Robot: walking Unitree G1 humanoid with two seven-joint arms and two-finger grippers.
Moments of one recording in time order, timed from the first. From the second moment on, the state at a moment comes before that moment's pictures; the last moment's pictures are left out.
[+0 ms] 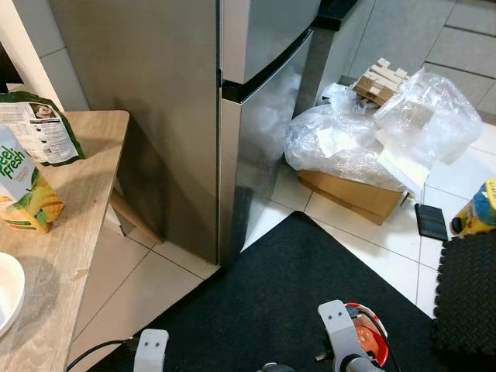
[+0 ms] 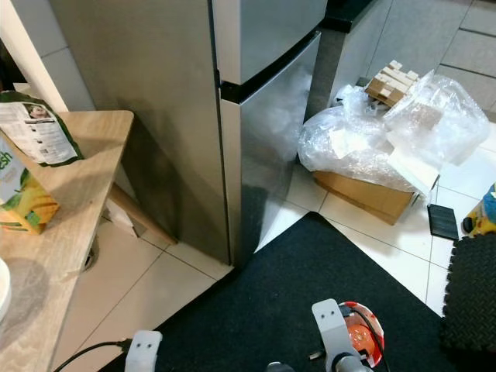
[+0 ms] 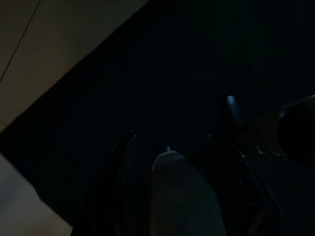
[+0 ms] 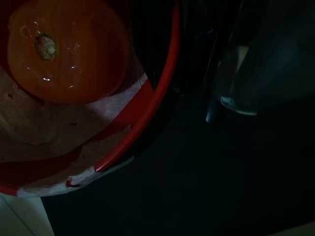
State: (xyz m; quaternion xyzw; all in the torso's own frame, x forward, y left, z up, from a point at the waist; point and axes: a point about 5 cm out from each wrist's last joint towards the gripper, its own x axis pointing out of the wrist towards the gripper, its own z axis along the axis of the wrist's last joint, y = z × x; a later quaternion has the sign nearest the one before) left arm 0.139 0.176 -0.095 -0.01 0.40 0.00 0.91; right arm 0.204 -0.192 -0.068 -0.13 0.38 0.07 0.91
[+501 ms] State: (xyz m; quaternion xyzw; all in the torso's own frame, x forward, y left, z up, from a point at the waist) left arm 0.142 0.177 -0.093 -0.01 0.39 0.00 0.92; right arm 0.209 -0.177 -0.067 -0.13 0.37 0.10 0.91
